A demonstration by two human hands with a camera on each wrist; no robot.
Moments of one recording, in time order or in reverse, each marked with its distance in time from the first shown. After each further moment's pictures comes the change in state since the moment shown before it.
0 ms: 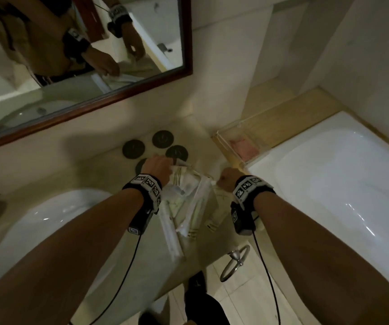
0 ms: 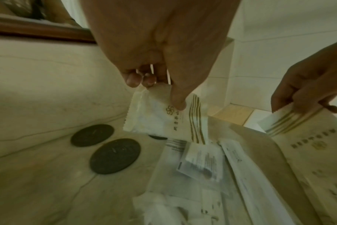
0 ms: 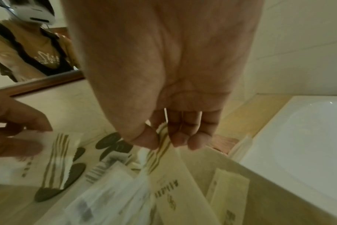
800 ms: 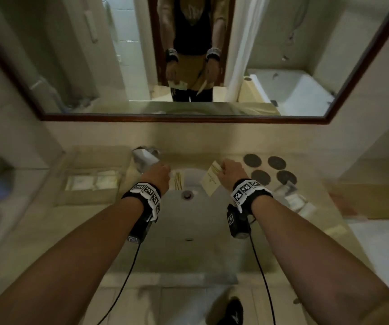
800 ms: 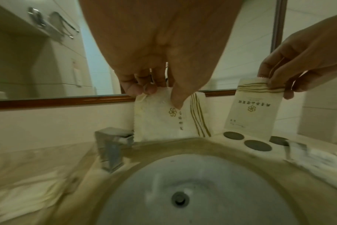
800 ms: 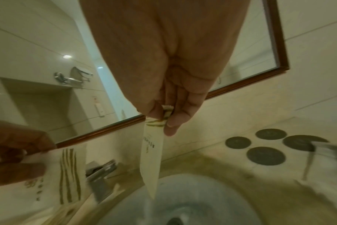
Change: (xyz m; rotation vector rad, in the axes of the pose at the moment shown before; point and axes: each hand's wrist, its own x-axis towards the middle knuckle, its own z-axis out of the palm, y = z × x) left_hand -0.362 -0.273 0.003 -0.225 0.188 -0.515; right_hand -0.199 -0.347 0.127 0.005 0.312 -0.531
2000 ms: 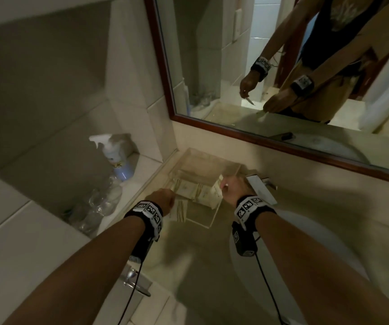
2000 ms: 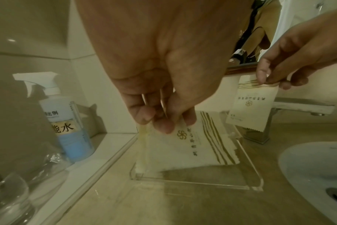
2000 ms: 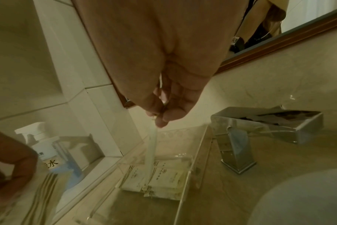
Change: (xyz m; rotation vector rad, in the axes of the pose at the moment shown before) left_hand -0.037 -0.304 -0.010 -0.078 -0.165 -0.489; right_hand 0.117 -0.277 0.177 -0.112 -0.262 -0.526
